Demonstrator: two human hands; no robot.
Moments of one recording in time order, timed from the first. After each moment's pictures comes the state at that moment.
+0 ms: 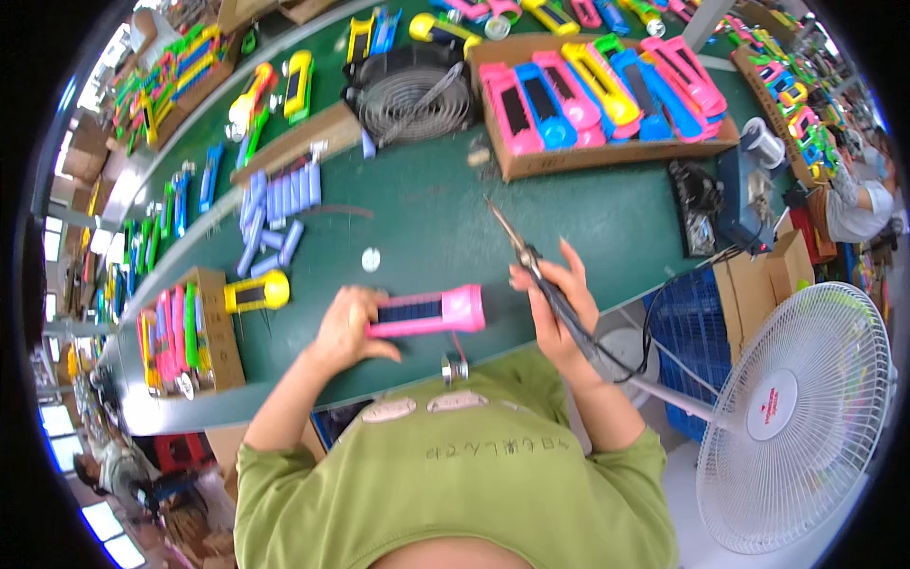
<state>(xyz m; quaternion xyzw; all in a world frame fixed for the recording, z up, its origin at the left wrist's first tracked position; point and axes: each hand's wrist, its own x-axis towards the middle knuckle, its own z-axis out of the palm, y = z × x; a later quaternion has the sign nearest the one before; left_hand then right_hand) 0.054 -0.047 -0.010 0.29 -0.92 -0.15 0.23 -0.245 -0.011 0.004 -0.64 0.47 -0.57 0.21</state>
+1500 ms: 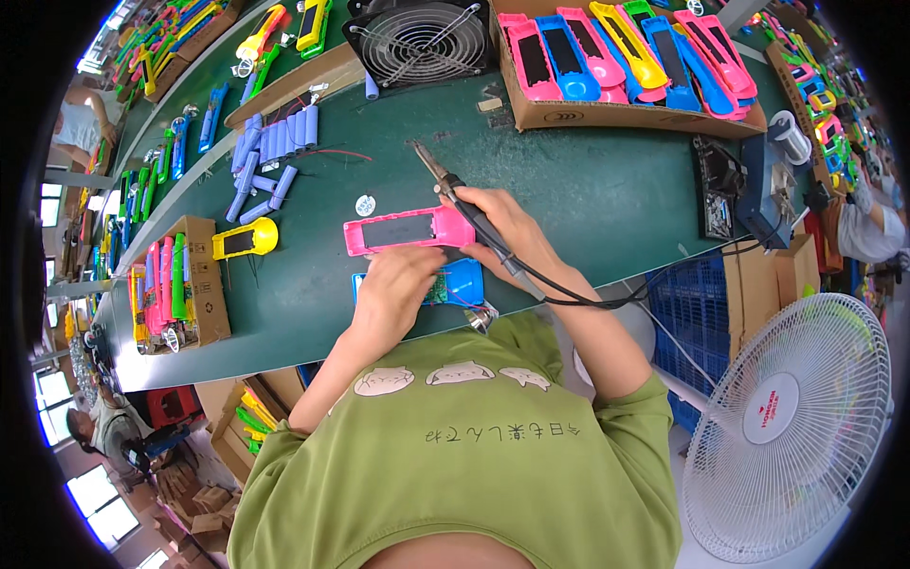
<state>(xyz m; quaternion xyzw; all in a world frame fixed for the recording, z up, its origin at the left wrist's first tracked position) -0.033 -0.012 0.005 0.46 -0.80 -0.15 0.35 -0.226 -0.057 -0.019 -0.77 0.38 -0.40 0.32</state>
